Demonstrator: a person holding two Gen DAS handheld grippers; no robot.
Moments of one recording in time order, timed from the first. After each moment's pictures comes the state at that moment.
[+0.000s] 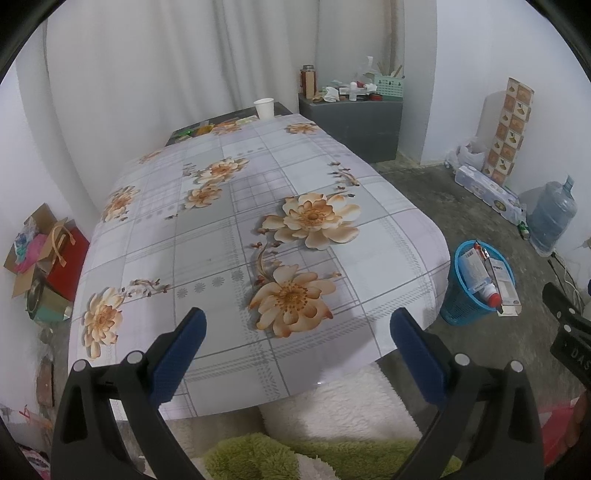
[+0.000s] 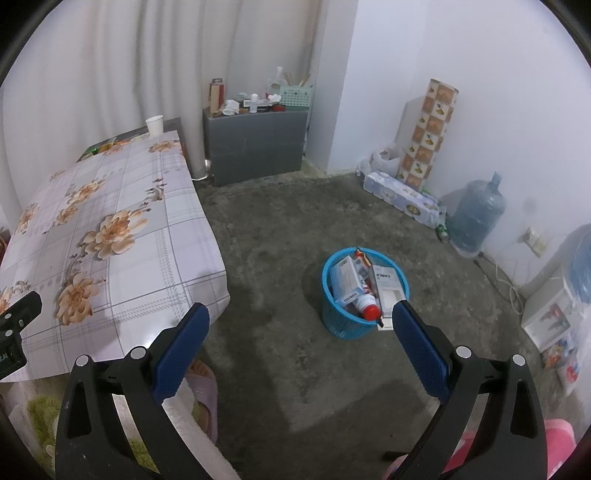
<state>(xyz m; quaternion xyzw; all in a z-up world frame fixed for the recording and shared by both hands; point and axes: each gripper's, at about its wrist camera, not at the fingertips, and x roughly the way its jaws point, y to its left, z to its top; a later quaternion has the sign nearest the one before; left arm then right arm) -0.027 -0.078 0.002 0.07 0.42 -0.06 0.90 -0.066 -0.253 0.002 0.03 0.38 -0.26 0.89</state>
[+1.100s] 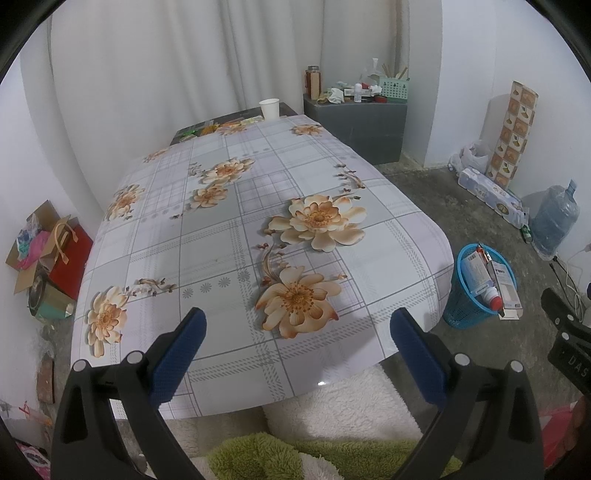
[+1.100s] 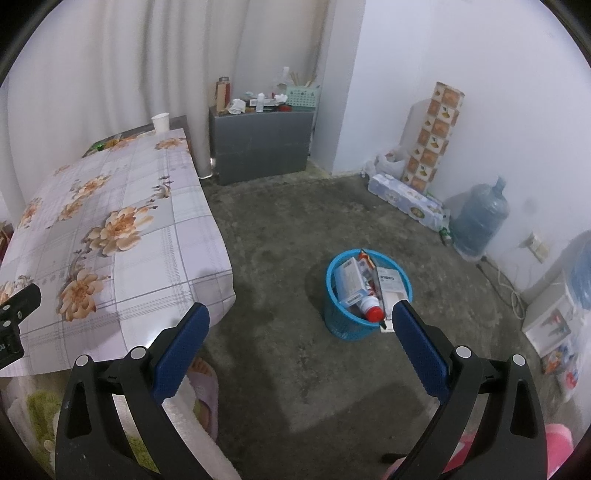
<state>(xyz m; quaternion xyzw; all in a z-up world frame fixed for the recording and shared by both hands) -0.030 -0.075 0.003 0.07 0.42 -0.05 0.90 -0.064 -0.251 0.004 0.03 0.38 -0.26 0.89</state>
